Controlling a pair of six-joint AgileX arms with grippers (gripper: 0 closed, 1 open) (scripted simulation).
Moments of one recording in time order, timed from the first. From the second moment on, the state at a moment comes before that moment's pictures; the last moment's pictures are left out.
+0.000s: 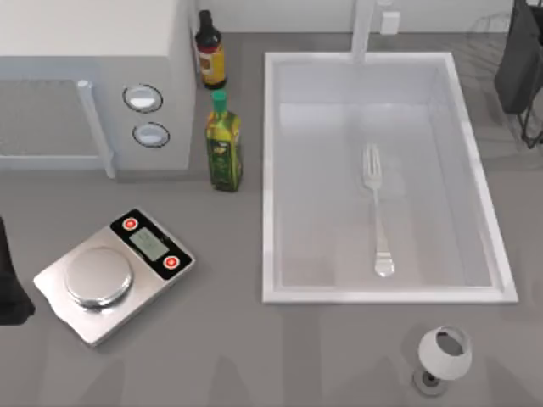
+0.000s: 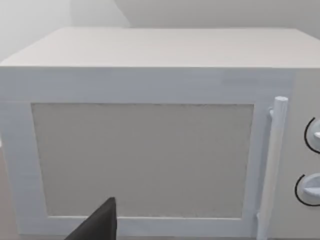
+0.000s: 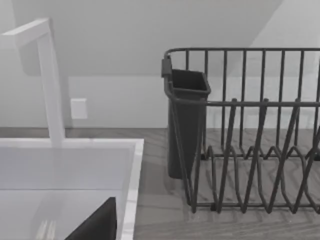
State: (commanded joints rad) left arm 0.00 0.00 0.00 0.00 0.00 0.00; right arm 0.00 0.00 0.00 0.00 0.00 0.00
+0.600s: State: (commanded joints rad) left arm 0.00 0.00 0.00 0.00 0.00 0.00; right arm 0.01 0.09 0.09 -0.05 0.00 0.01
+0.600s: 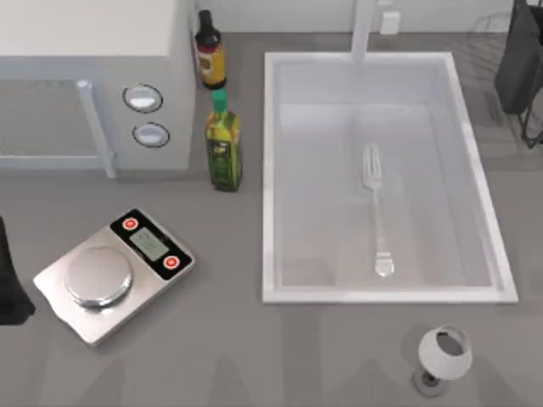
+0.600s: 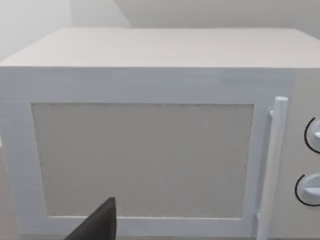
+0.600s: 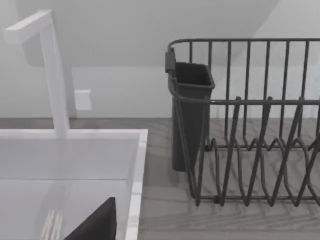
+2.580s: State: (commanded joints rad) left arm 0.00 0.00 0.00 0.00 0.00 0.00; right arm 0.36 2.68 2.61 -1.49 0.01 0.38
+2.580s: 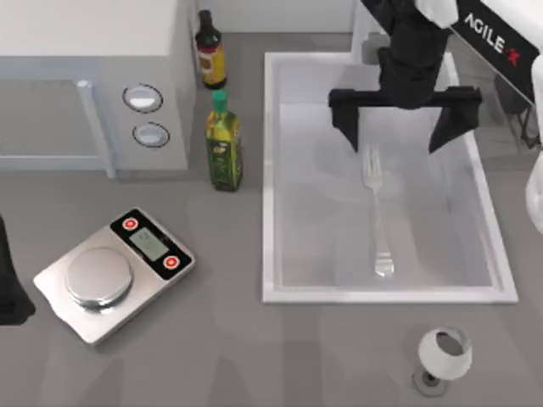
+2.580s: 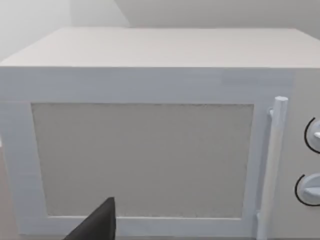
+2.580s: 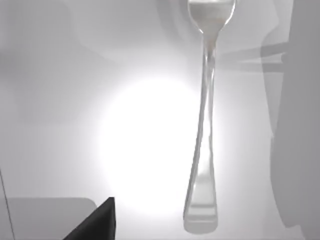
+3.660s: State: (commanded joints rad) left arm 0.00 0.00 0.00 0.00 0.00 0.00; right arm 0.36 3.29 3.40 -1.66 0.02 0.38
